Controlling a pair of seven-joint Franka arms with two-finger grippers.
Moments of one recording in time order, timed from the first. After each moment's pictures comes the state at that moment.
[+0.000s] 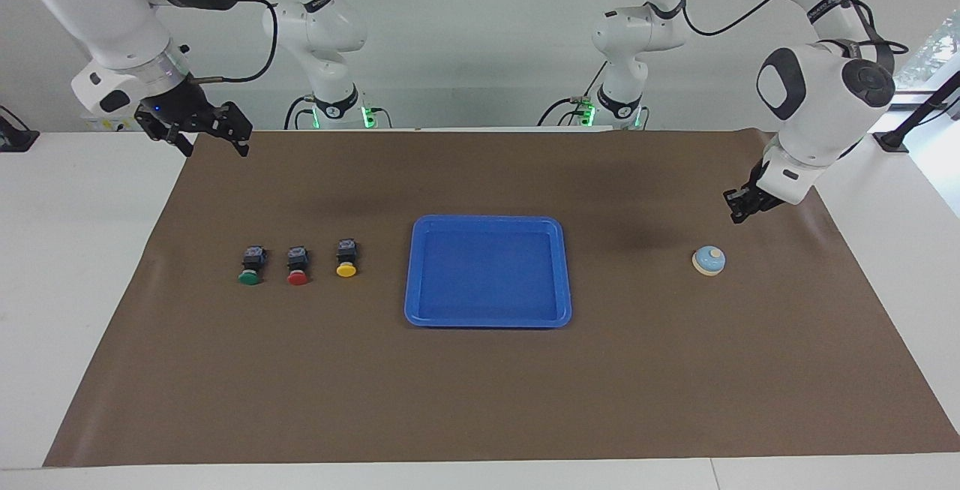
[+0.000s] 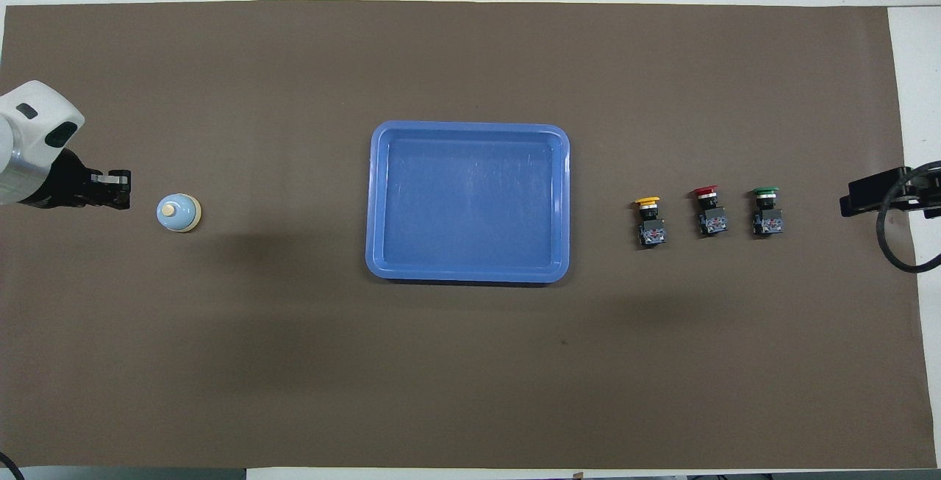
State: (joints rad) left arm 0.03 0.07 0.00 -1.95 0.01 1.98 0.00; right arm -0.15 -0.06 0.04 -1.69 0.02 1.54 -0.06
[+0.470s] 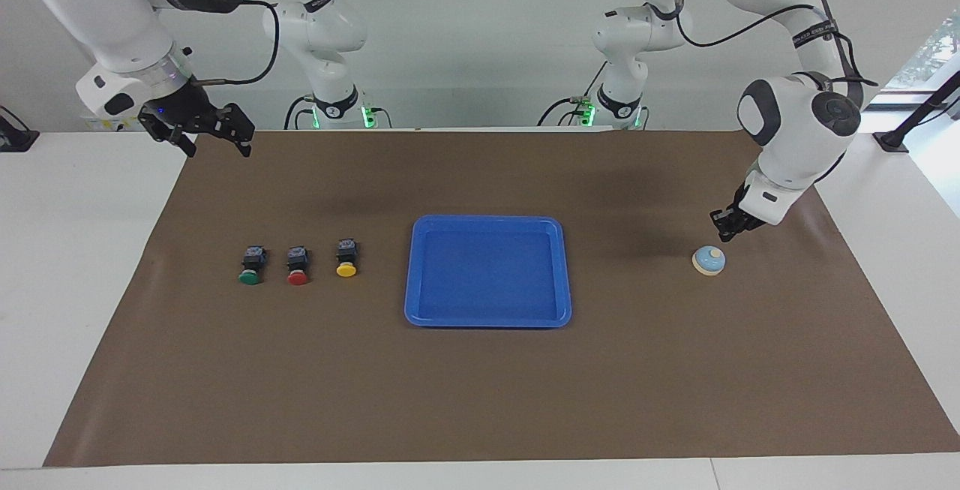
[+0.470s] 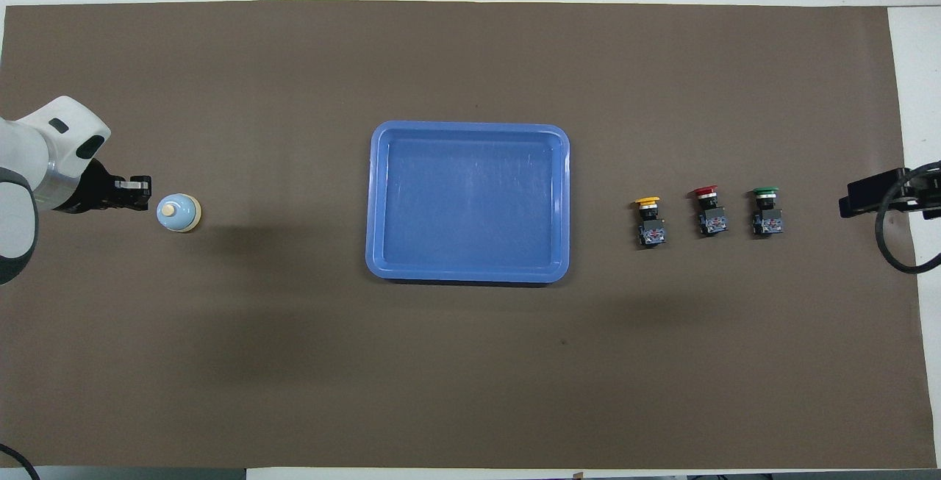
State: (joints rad) left arm 0.03 0.11 0.00 -2.03 0.01 2.11 0.00; right arm -0.15 -0.06 0.05 -1.72 0.02 1.54 -0.06
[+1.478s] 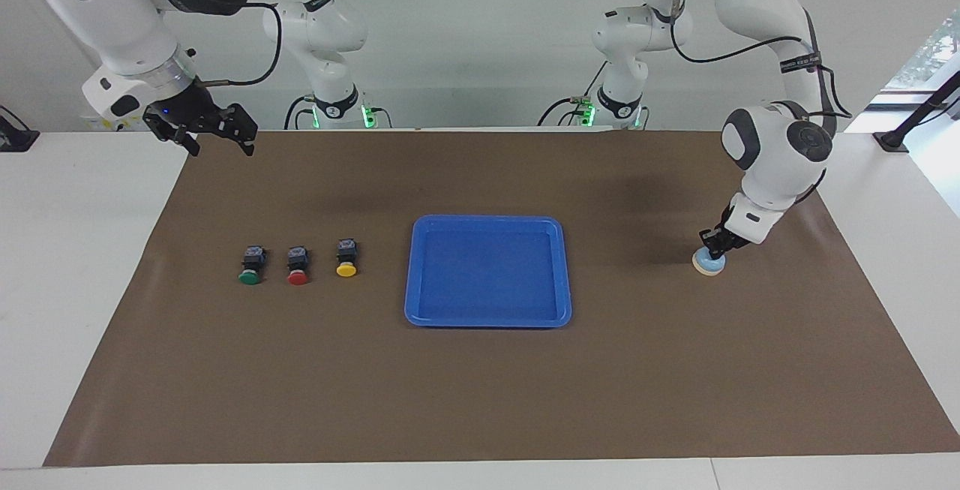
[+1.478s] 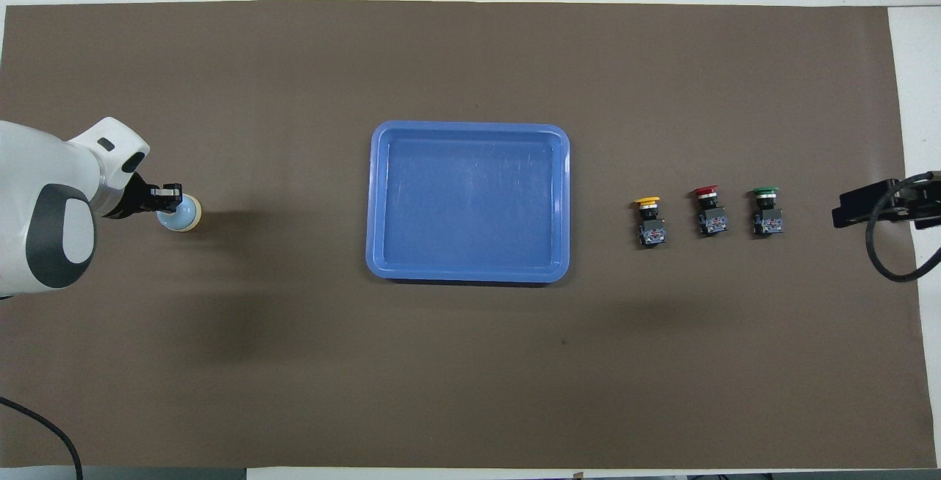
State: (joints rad) left arm 0.04 0.17 0.01 -2.10 0.01 2.27 0.00; right arm -0.15 -0.08 0.04 -1.75 0.02 1.56 -0.06
